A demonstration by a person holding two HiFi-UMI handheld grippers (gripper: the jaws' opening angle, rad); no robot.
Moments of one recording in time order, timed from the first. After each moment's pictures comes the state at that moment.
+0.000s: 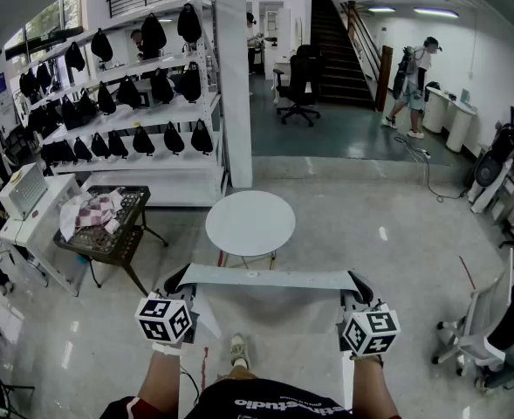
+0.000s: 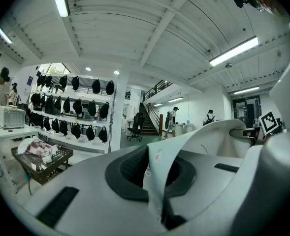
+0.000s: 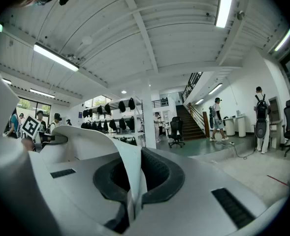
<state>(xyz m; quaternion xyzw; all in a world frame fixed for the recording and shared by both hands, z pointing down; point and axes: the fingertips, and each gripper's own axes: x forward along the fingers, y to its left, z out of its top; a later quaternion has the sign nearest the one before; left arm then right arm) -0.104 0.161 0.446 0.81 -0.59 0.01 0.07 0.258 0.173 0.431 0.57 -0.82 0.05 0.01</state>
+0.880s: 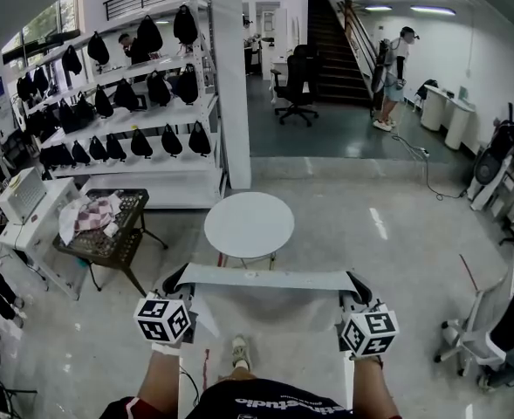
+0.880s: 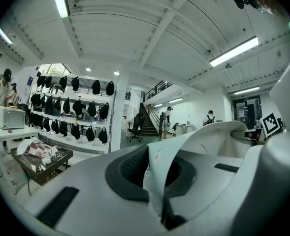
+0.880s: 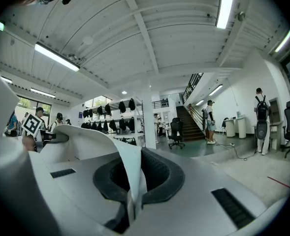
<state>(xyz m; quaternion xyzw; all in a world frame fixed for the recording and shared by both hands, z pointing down) -0.102 0.153 0.444 0.81 -0.59 0.00 0.07 0.260 0.170 0.434 0.57 -0.82 0.04 0.01</state>
